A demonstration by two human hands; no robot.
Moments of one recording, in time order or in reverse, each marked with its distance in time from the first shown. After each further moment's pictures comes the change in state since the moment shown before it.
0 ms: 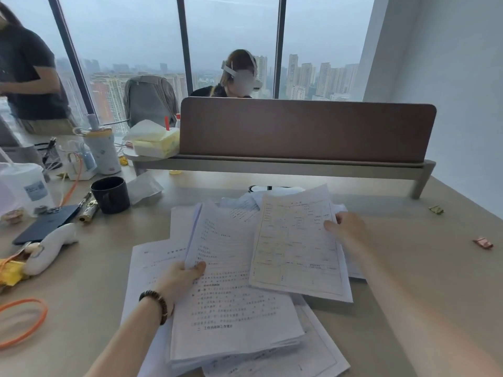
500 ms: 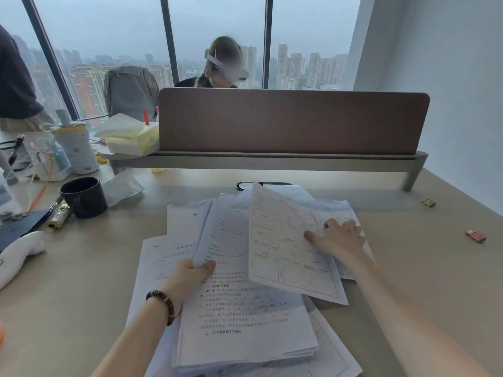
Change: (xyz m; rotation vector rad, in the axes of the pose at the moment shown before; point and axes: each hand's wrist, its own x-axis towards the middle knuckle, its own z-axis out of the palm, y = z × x) left_hand 0.021 0.018 0.041 0.074 -0.081 -0.020; right_hand 0.018 0.026 0.026 -0.460 -0.090 0.072
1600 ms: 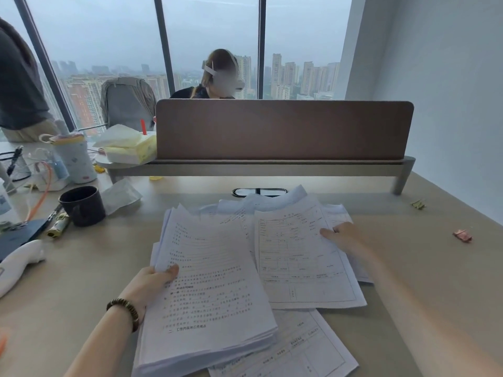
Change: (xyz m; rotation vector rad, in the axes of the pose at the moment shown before) left_hand -0.010 -0.005 -0.051 -0.122 0.113 -0.066; right_hand 0.008 0.034 -0.026 0.465 -0.084 -0.048
